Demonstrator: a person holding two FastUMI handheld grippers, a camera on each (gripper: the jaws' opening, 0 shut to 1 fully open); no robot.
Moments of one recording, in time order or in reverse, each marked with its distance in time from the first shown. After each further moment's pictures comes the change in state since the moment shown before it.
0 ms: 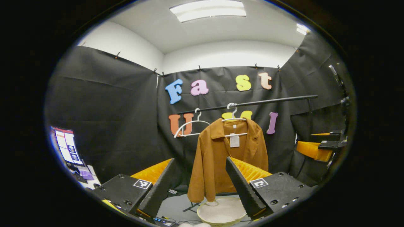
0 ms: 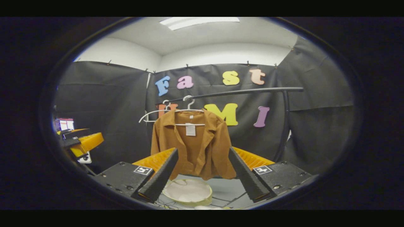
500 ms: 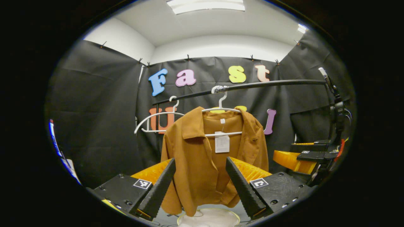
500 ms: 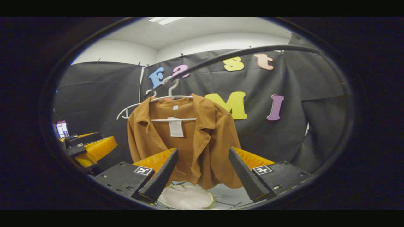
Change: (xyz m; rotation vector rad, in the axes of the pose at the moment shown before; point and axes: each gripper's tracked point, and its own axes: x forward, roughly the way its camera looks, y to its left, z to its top) left arm 0.180 -0.076 -0.042 -0.026 0.010 -0.062; right arm 0.216 -0.046 -0.019 0.049 0.073 0.073
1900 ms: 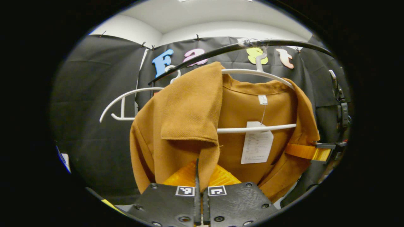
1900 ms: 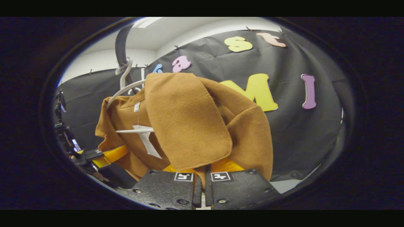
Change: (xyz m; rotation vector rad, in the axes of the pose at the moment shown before) left arm 0.166 0.032 -0.049 -0.046 0.115 0.105; right arm 0.177 -0.005 0.020 0.130 0.082 0.274
